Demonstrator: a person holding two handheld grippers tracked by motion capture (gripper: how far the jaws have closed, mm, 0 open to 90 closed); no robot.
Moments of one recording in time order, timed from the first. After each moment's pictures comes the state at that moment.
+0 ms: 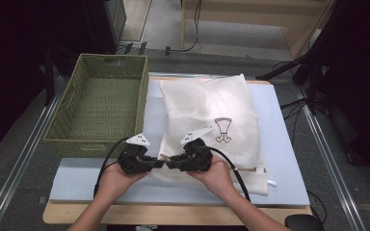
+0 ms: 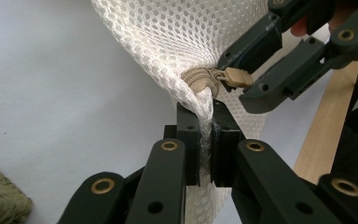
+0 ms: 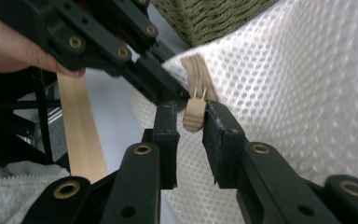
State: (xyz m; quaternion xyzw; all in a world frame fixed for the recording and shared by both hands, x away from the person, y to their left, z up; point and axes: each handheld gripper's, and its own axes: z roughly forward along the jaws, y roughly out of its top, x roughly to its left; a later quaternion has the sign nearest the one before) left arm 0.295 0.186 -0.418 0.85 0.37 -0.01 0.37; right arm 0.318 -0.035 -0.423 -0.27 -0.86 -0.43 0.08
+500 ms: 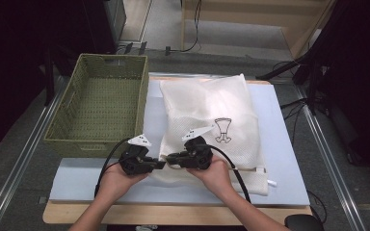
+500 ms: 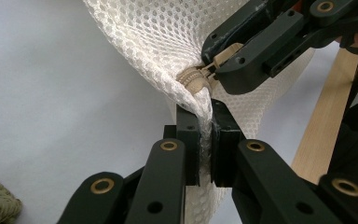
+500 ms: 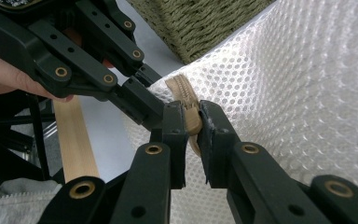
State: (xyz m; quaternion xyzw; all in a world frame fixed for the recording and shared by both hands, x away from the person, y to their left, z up) left arm 0.295 0.184 -0.420 0.85 0.37 -0.02 0.37; right arm 0.322 -0.035 -0.424 -0.30 -0.84 -0.44 0.07
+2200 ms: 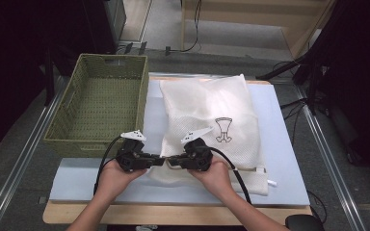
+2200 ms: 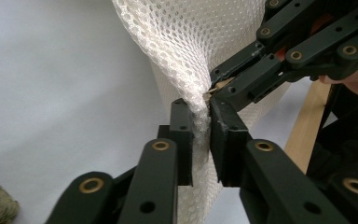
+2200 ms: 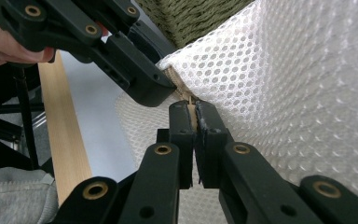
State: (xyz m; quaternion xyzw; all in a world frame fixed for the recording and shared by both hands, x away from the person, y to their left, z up) left arm 0.302 0.194 -0.414 0.82 0.40 -0.05 0.40; right arm 0.320 -0.035 -0.427 -0.29 -0.86 -0.42 0.06
